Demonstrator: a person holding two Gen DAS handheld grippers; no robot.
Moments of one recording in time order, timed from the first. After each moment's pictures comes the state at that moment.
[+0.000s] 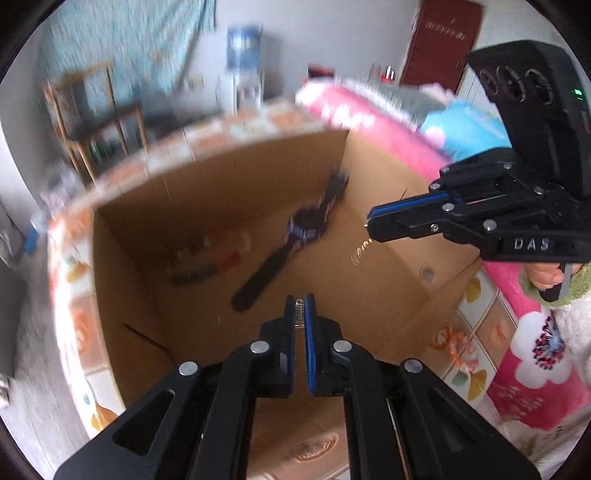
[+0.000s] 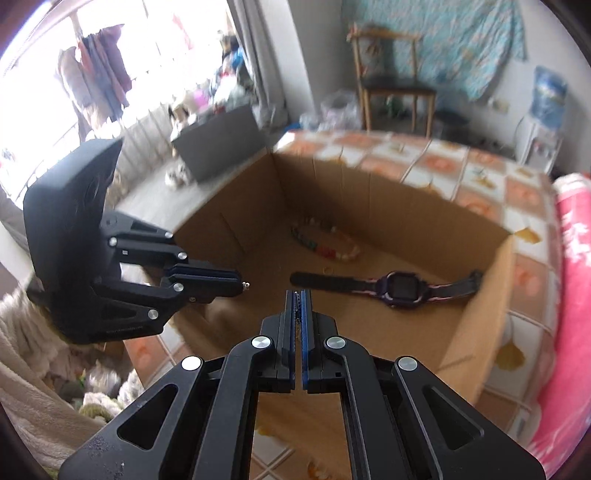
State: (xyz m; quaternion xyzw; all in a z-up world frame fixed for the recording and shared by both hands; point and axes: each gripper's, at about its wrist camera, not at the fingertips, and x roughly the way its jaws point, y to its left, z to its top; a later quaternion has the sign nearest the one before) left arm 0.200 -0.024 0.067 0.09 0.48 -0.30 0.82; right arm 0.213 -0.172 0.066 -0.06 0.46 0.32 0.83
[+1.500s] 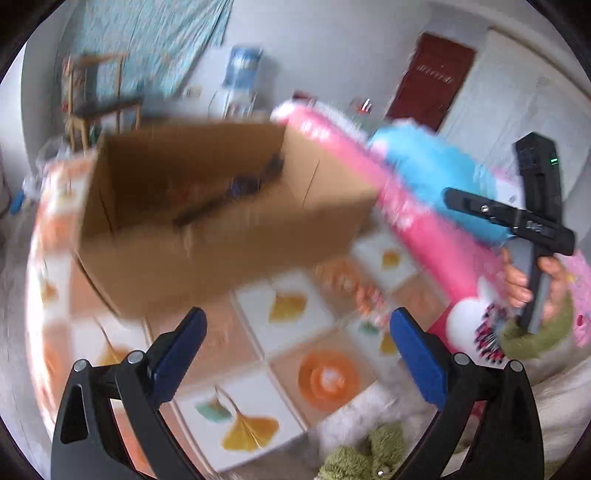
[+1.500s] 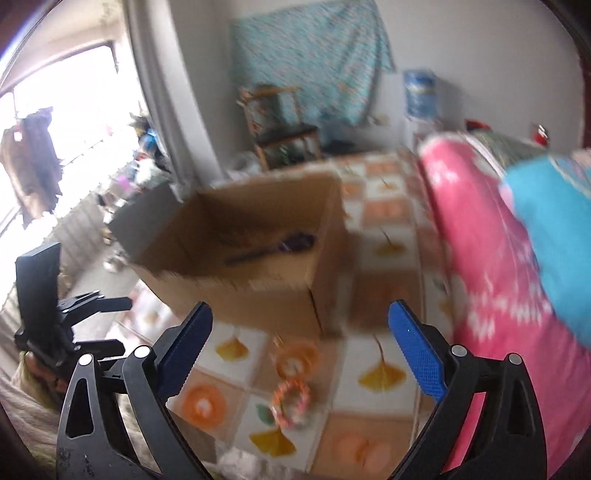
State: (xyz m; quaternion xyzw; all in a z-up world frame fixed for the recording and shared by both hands) left arm 0.042 -0.012 0.050 0.00 0.43 -0.31 0.85; right arm 0.026 -0.295 0.049 0.05 0.37 0.08 0.92
